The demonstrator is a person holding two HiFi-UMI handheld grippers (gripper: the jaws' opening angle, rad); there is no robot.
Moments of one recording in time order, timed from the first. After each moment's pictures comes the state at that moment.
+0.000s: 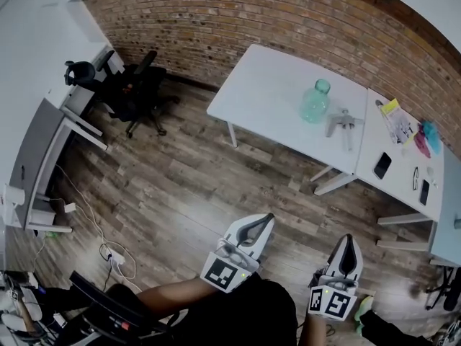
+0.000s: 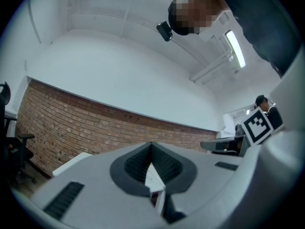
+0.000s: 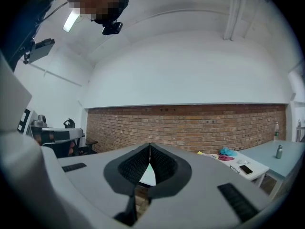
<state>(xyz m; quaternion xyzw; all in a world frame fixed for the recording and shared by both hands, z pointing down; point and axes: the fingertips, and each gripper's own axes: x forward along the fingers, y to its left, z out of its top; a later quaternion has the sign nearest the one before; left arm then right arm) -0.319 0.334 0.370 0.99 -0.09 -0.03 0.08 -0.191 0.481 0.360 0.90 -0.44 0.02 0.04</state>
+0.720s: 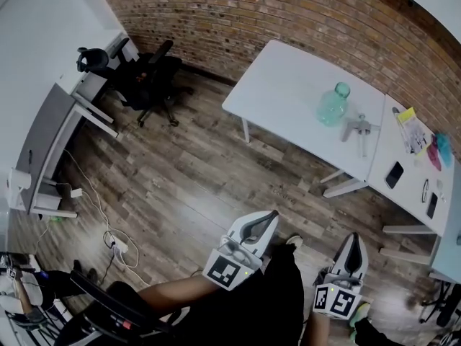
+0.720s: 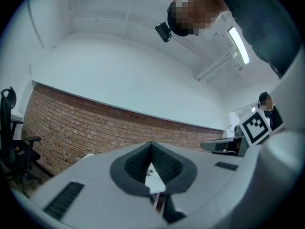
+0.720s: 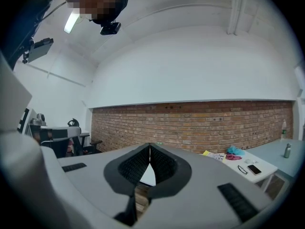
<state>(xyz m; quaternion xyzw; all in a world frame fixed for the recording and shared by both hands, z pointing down) -0.324 0.307 0.373 0.99 -0.12 -0.03 0.07 -0.181 0.449 0.370 0.88 -0.47 0.03 0.04</state>
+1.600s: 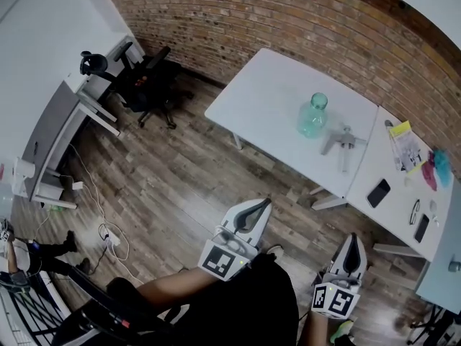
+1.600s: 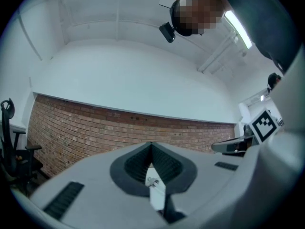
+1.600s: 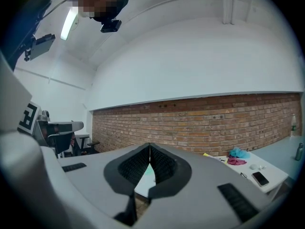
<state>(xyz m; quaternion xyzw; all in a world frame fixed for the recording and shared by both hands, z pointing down) -0.192 0.314 0.359 0.98 -0.18 -0.03 0.04 -0.035 0.474 0.374 0.87 -0.50 0.03 0.03</state>
